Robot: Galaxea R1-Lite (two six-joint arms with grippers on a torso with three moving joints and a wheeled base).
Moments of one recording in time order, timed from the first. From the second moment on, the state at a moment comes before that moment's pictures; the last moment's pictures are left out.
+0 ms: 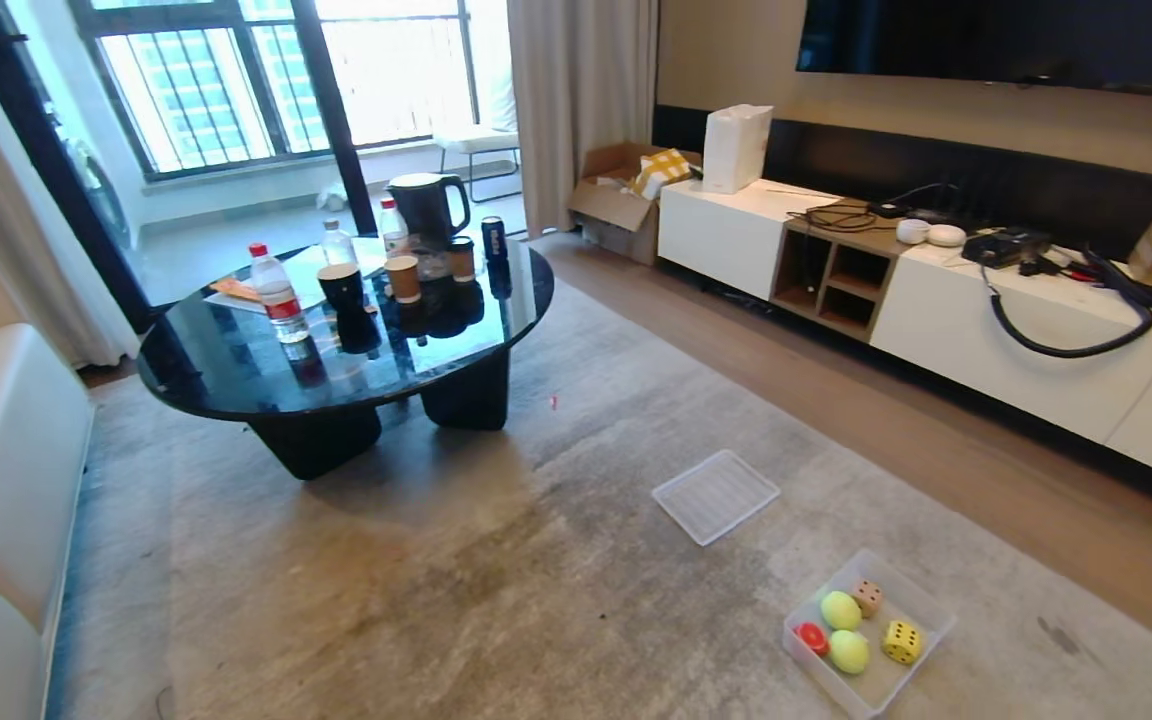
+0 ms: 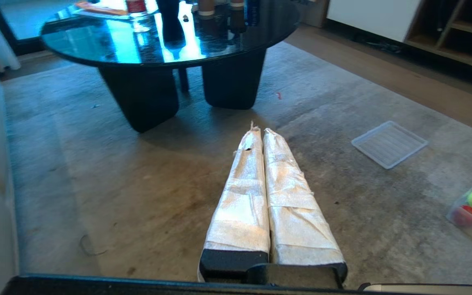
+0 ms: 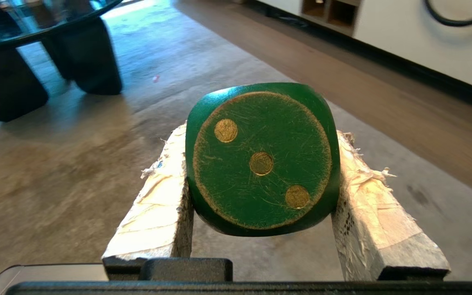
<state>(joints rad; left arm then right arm) -0.01 0.00 0.00 0.00 -0.01 0.02 -0.01 0.00 -0.03 0.07 -0.01 0.02</state>
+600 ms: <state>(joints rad) -0.01 0.00 0.00 0.00 -0.01 0.02 -0.01 0.00 -0.03 0.07 -0.01 0.01</state>
